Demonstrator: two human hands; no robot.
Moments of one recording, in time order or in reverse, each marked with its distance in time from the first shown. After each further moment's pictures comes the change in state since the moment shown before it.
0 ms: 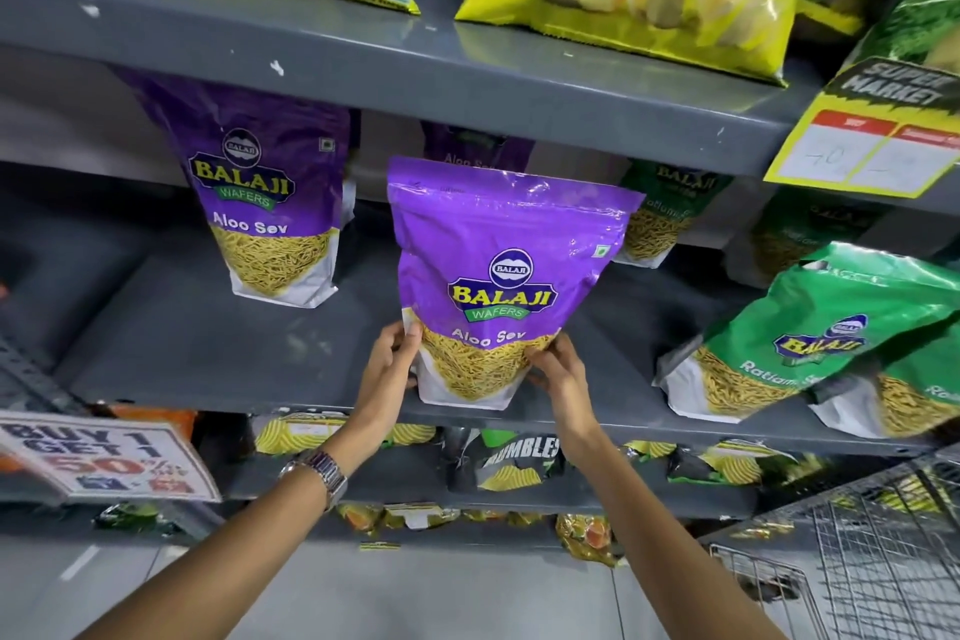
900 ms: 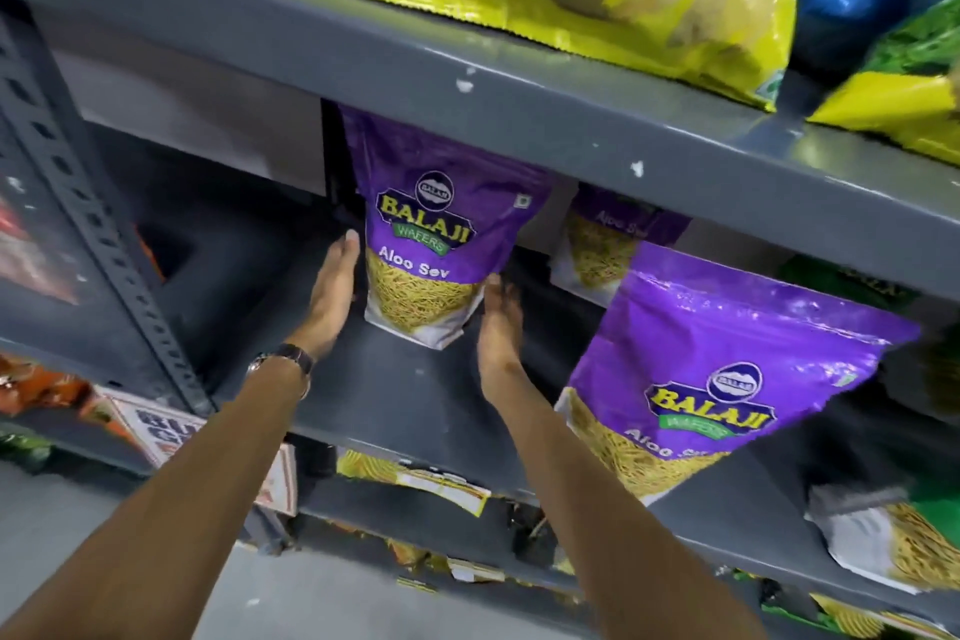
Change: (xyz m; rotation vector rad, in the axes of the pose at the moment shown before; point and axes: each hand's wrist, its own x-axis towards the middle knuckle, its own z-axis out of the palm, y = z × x) left_hand 0.128 0.053 -0.203 0.047 0.306 0.006; right_hand 0.101 -0.006 0.241 -0.006 0.065 0.129
